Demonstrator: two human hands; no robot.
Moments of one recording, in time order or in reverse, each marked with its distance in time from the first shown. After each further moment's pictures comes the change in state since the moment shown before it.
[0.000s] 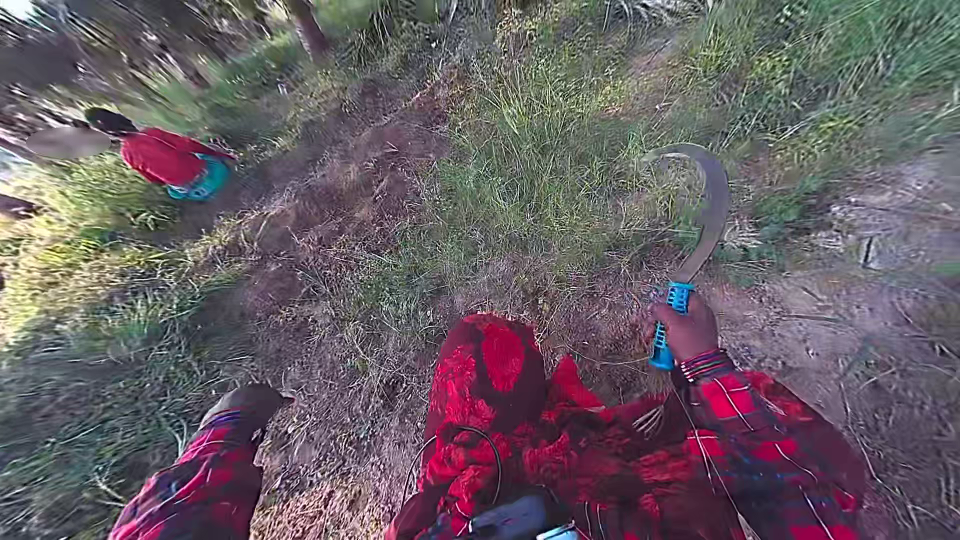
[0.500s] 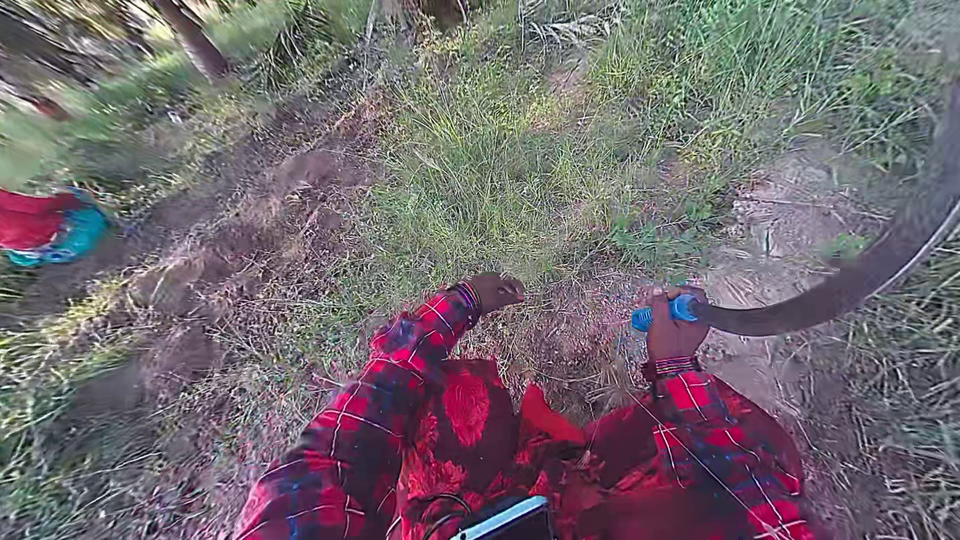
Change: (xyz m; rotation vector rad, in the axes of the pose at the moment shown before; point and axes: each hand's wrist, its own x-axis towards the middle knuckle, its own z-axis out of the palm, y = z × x) left_hand -0.156 0.480 -0.186 -0.259 -0.087 1.349; right_hand 0.047 0.026 -0.012 0.270 0.636 -0.433
